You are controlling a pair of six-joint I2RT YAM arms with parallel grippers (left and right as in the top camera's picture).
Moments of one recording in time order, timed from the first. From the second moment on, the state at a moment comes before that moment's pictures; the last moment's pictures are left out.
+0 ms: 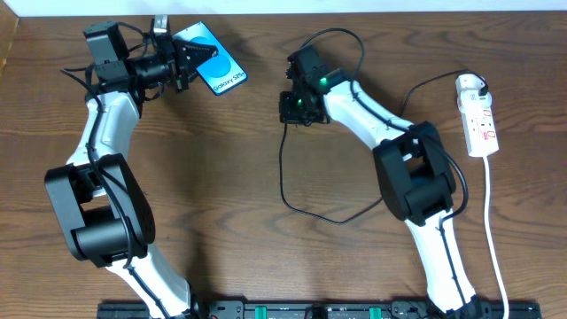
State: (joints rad) left arm 0.23 1.96 1.43 -0.03 1.31 -1.00; right arm 0.50 2.41 1.91 -0.64 -0.36 0.46
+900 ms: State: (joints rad) left arm 0.23 1.96 1.43 -0.03 1.31 -1.00; right arm 0.32 2.38 1.91 -0.64 -1.13 0.04
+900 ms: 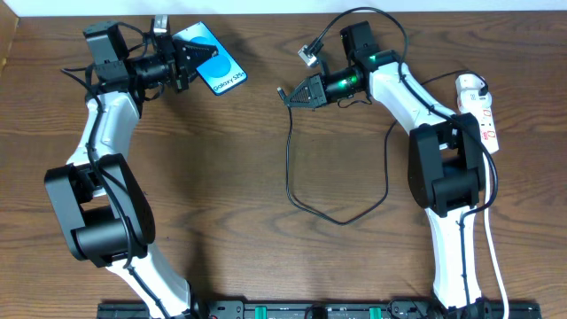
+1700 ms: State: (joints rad) left arm 0.23 1.96 1.43 -0.03 1.31 -1.00; right arm 0.34 2.37 1.90 -0.62 -1.33 0.10
